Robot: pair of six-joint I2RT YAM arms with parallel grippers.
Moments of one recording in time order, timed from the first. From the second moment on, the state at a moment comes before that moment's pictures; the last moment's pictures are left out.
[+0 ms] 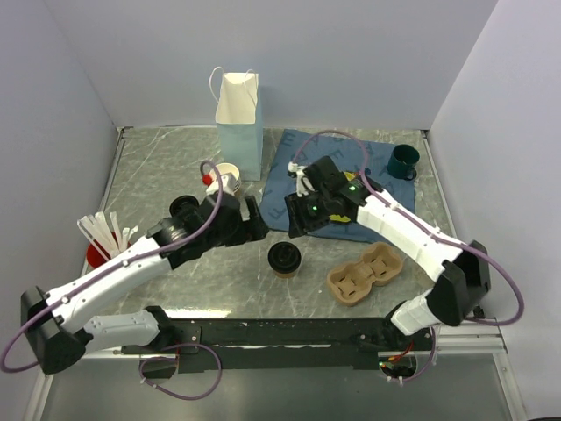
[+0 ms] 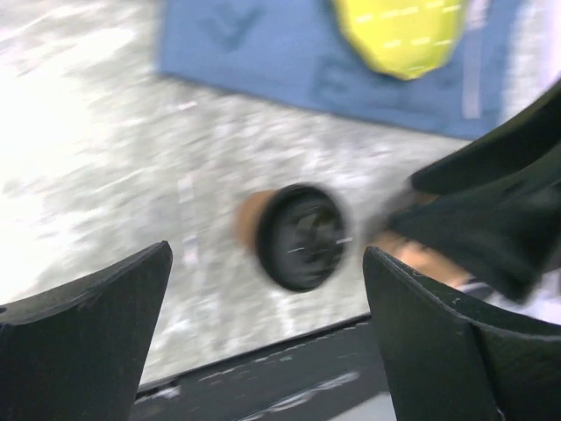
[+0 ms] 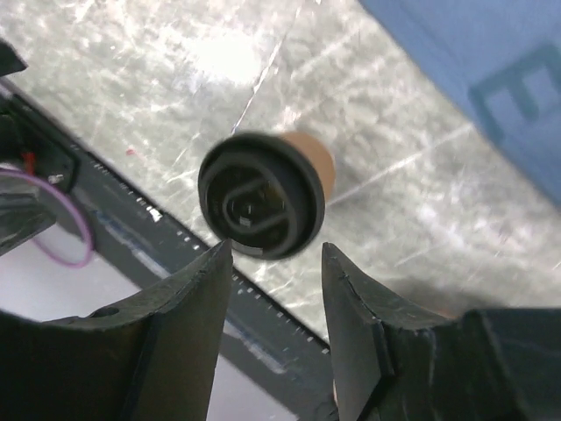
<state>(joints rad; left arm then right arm) -0.85 1.12 1.04 -0.61 -0.23 -0.89 0.67 1.45 1.30 -0.84 -0.26 0.27</state>
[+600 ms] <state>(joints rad) -0.85 0.83 0.88 -0.71 -0.43 -0.88 0.70 1.60 1.35 -0.83 -0.30 0.11</state>
